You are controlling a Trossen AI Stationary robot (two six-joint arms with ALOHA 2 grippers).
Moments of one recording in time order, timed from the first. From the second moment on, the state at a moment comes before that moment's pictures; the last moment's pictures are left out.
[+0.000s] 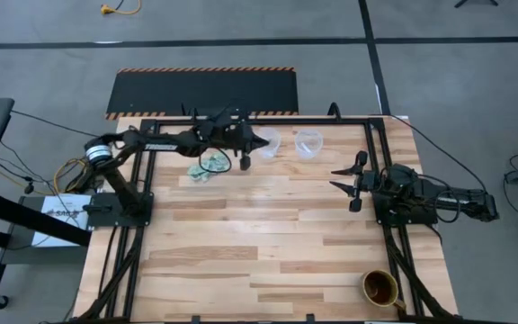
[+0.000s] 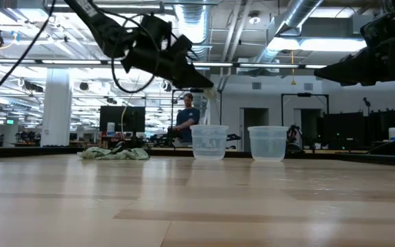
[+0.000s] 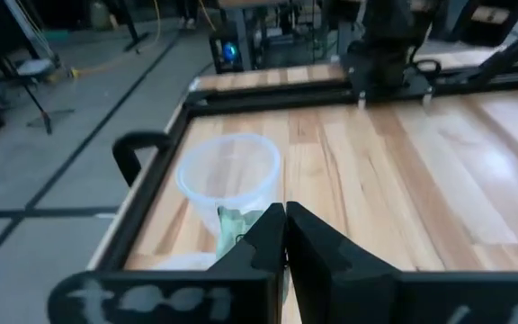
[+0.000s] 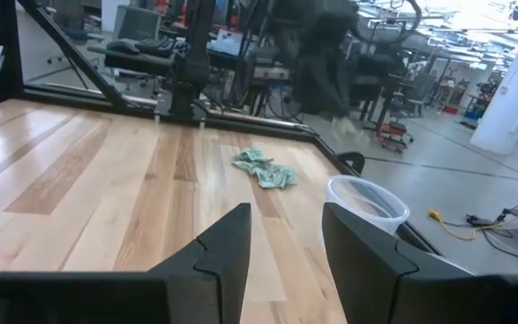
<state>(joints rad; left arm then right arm) 0.48 1.70 0.98 0.43 0.36 0.26 -0.15 0.04 0.04 -0.05 0.03 -0.25</state>
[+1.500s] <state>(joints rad) 0.41 1.53 1.01 -0.57 -0.10 0.24 -0.15 0.04 0.04 -0.06 0.03 -0.24</state>
